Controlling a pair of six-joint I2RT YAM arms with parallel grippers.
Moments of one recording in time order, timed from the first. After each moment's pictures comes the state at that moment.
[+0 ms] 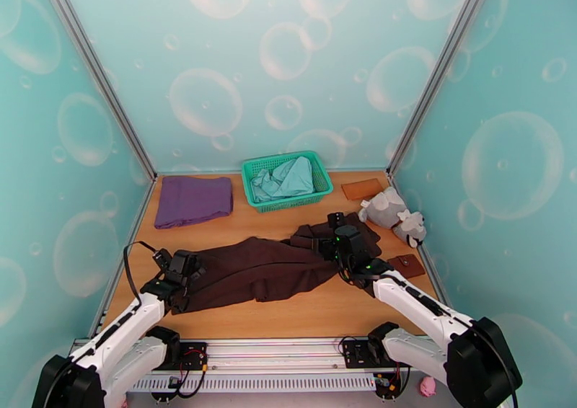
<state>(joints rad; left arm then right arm) -0.30 1.00 0.40 -0.45 -0.38 -0.93 0.44 1.10 0.57 -0.11 0.12 0.25</state>
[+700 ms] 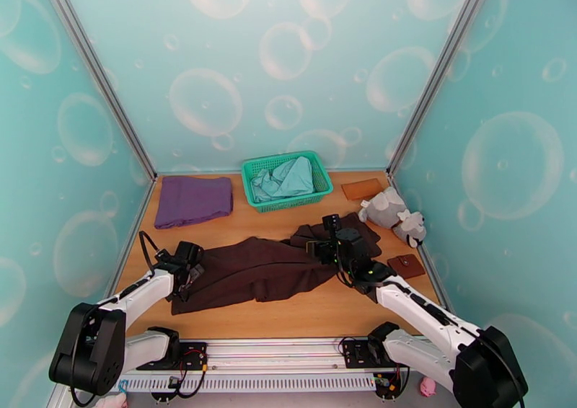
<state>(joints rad) -0.20 1.26 0.49 -0.51 -0.36 -0.92 0.45 1.03 0.54 -0.09 0.00 0.24</state>
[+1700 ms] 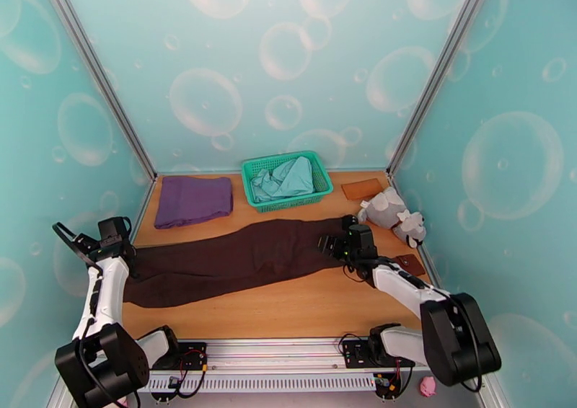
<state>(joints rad) 0.46 1.17 0.84 -0.70 -0.56 -0.54 0.17 1.36 0.51 0.05 -0.20 0.47</state>
